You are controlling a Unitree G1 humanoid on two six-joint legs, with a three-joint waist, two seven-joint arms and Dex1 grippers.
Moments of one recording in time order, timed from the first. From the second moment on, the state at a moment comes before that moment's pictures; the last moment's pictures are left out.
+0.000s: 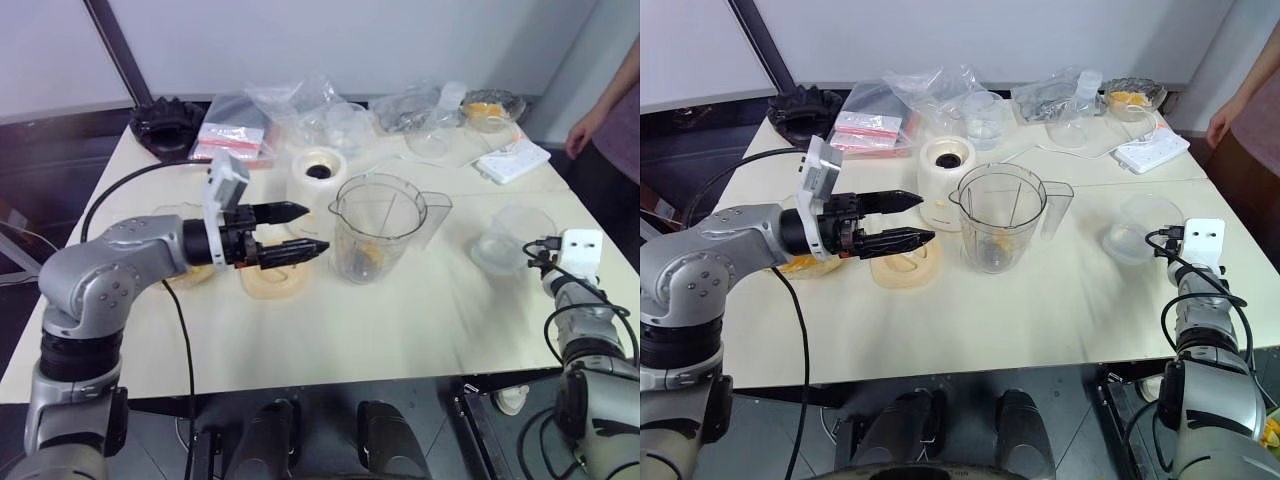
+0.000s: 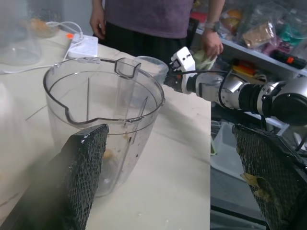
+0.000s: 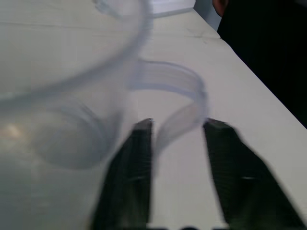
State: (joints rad) left arm -0.57 0.63 0.10 -0.39 -0.92 1.00 -0.78; right arm -0.62 -0.67 -0.33 1.20 0.07 -0.25 0.18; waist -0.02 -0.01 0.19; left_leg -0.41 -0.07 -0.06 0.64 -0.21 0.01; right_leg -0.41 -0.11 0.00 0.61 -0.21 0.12
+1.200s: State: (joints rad) left arm -0.60 0.69 0.09 -0.35 -0.91 0.99 -0.84; right arm -0.83 -0.73 -0.24 0.71 0.15 -0.07 0.42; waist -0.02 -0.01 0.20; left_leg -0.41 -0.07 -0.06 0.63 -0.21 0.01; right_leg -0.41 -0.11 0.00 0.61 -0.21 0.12
